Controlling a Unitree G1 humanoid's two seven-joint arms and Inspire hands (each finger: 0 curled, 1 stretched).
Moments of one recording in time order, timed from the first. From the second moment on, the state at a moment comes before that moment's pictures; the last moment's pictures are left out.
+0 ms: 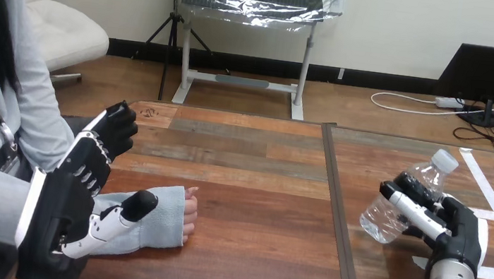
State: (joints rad) left arm 0.07 0.10 0.14 0.49 -0.23 -0.94 -0.33; right arm -0.61 -0.23 -0.38 1.36 0.01 -0.40 -0.15
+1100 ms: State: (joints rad) left arm 0.10 0.20 0.19 0.33 0.55 -0.74 0.06; right arm -0.61 -0.22 -0.40 1.36 0.08 -0.56 0.04
